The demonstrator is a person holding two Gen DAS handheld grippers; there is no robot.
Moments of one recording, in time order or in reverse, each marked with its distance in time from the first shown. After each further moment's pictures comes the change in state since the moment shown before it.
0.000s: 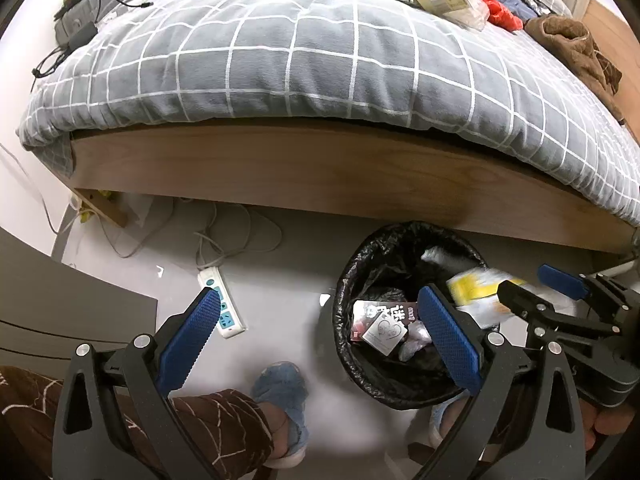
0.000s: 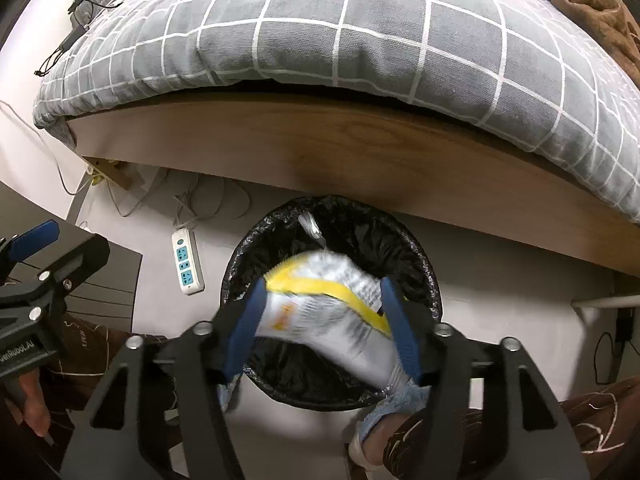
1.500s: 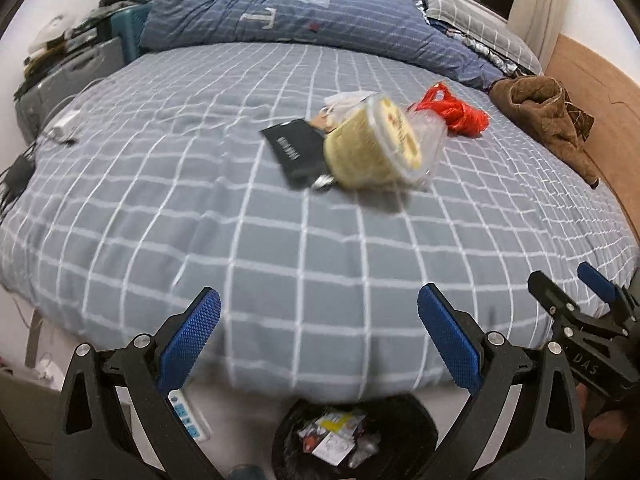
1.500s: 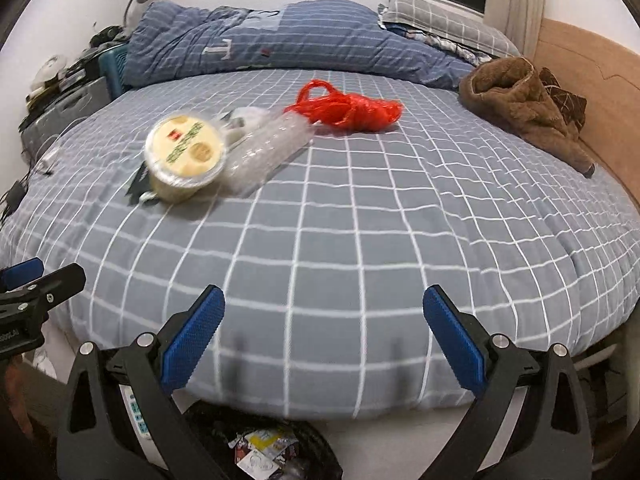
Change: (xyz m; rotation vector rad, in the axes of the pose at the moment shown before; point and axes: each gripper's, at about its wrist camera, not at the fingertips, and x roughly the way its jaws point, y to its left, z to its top) left arm -0.015 -0.084 0.188 0.051 -0.237 -0.108; right arm -0.082 -0.124 0.151 0.156 -0.431 -0.192
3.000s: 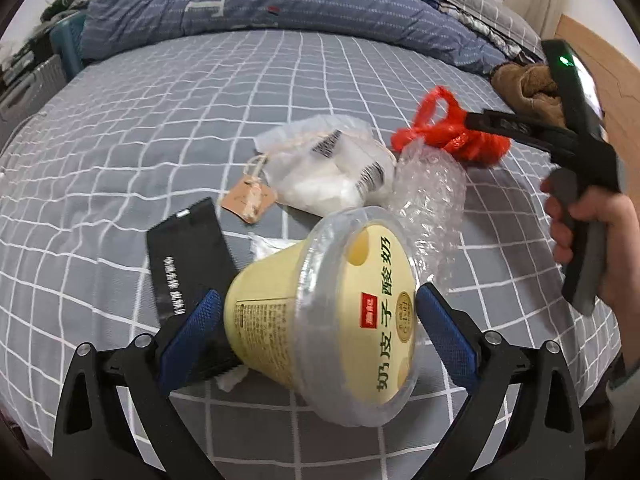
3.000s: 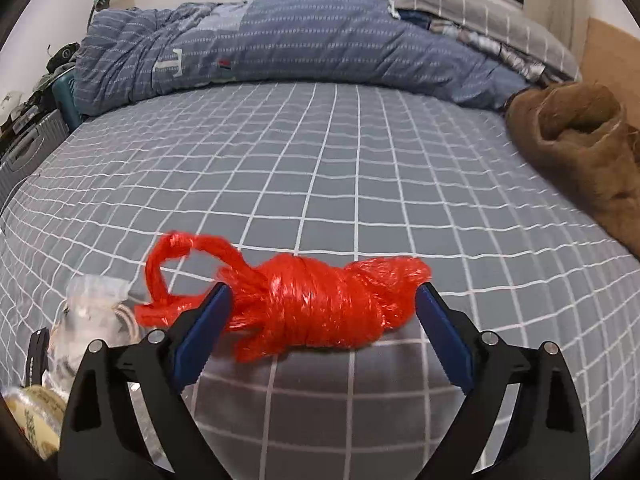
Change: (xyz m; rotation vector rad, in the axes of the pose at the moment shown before) left arm 0.124 -0.050 0.118 0.066 0.092 -0.045; right arm 0.234 -0.045 0.240 0.014 0.062 0.073
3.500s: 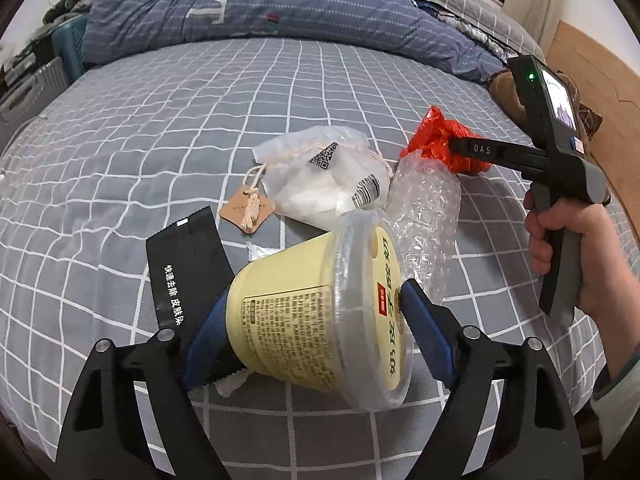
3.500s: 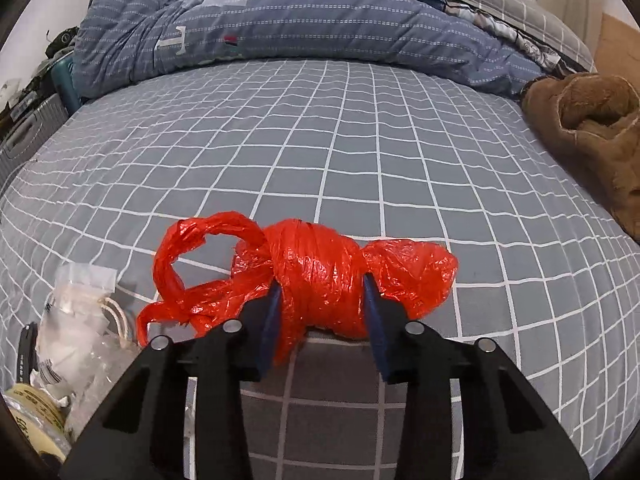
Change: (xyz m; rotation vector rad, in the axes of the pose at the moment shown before) left arm -0.005 0.001 0.003 -0.007 -0.034 -0.004; right arm 0.018 0.020 -0.009 -0.035 0.031 -0.017
